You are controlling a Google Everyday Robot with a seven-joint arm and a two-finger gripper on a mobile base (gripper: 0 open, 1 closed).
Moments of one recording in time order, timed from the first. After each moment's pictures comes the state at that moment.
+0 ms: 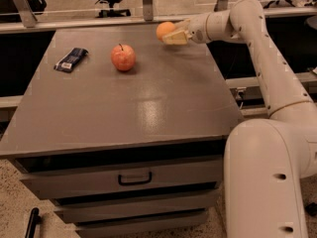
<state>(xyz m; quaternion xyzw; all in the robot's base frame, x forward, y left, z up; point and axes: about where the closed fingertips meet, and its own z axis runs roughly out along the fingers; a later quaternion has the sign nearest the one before) 0.863 -0.074 0.885 -0.43 0.70 0.21 0.53</state>
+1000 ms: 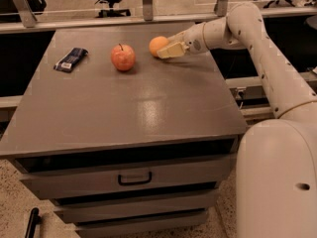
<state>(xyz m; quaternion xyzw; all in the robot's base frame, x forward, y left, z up) 0.811 -0.049 0.862 -0.47 0.70 0.26 0.47</state>
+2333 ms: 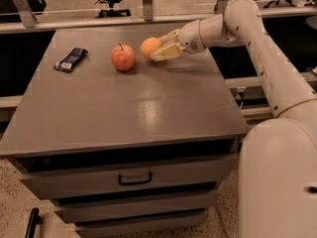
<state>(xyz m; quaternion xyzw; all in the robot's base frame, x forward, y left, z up) 0.778 -0.023 0.875 -0.54 0.65 0.28 0.46</state>
